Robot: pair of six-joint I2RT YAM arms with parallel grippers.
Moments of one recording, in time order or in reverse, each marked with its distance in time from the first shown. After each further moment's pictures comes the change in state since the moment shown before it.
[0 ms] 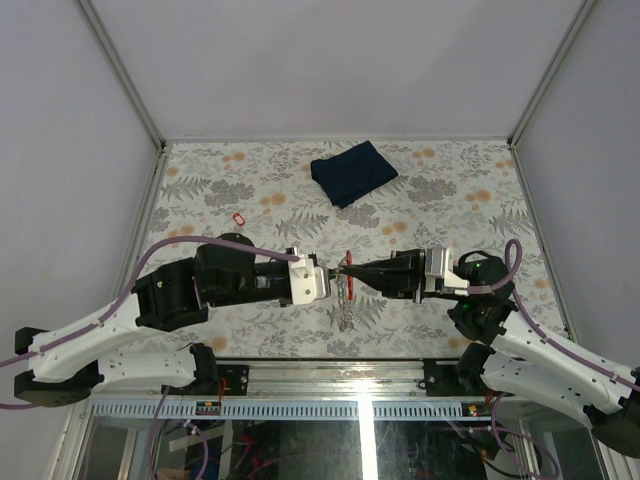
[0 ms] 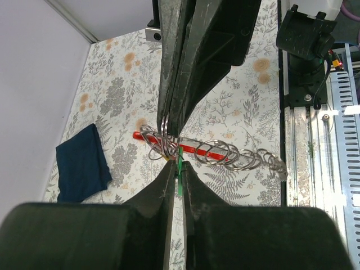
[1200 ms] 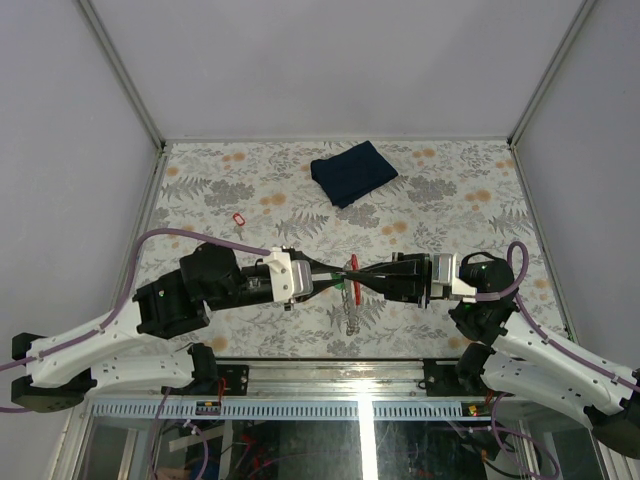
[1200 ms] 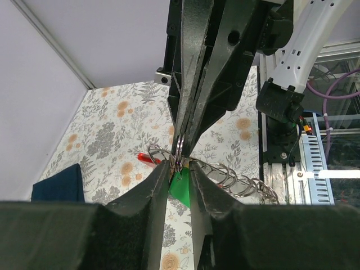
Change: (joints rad) left arm 0.000 -0.085 -0.150 0.300 0.080 -0.144; right arm 0.000 -0.007 -0.003 0.042 -0.050 -0.006
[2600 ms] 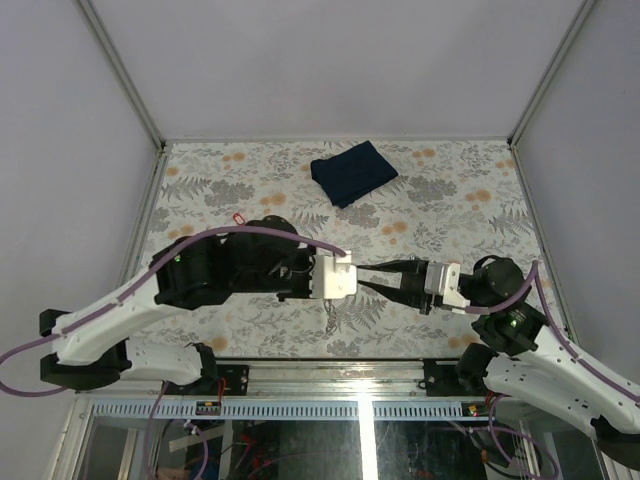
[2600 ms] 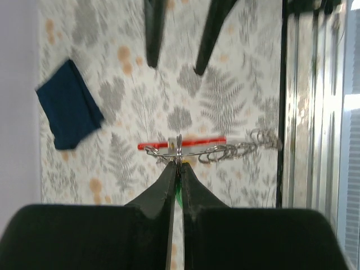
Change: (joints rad) left arm 0.000 0.307 0.498 -0.750 -0.146 0.209; right arm 0.002 -0.137 0.072 -0.507 0.110 -0.246
